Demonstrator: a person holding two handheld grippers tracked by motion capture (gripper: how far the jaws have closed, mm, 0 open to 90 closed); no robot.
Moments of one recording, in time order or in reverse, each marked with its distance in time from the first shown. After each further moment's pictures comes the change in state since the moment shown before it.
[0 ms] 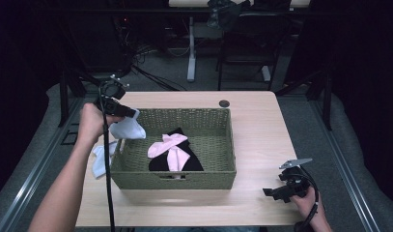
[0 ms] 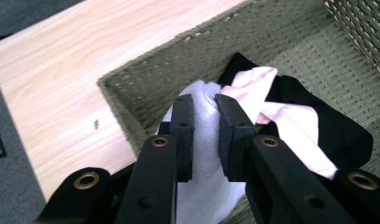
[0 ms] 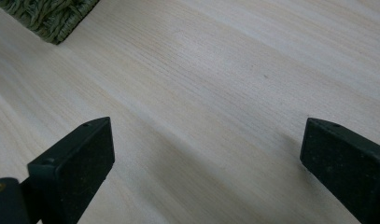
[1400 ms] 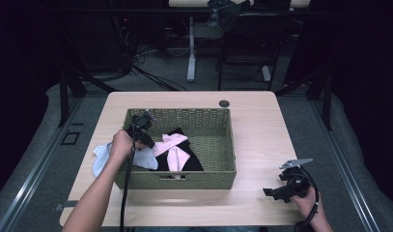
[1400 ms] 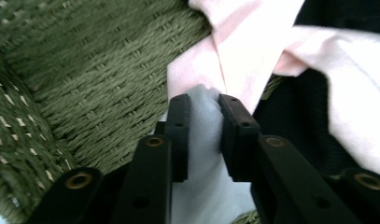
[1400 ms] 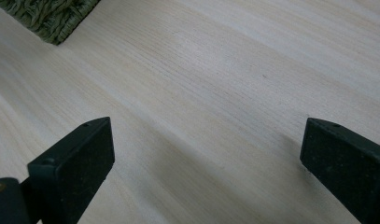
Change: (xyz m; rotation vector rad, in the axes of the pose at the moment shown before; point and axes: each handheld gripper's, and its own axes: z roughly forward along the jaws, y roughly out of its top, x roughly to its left) left arm -0.023 -0.039 0.138 0.269 -0.095 0.000; right arm 0.000 0.000 -0.001 -0.005 0.005 0.003
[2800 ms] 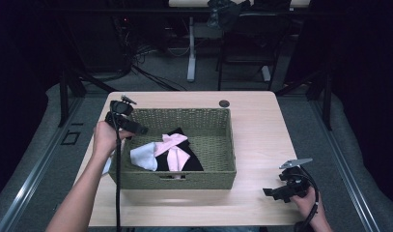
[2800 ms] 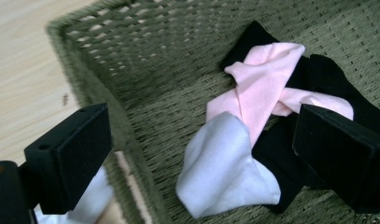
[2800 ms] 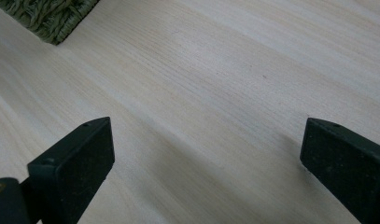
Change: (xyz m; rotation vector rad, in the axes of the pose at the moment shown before) left arm 0.009 -0.011 -0.074 -0.219 0.097 -0.077; right arm 0.000 0.000 0.000 0.002 -0.007 -0.001
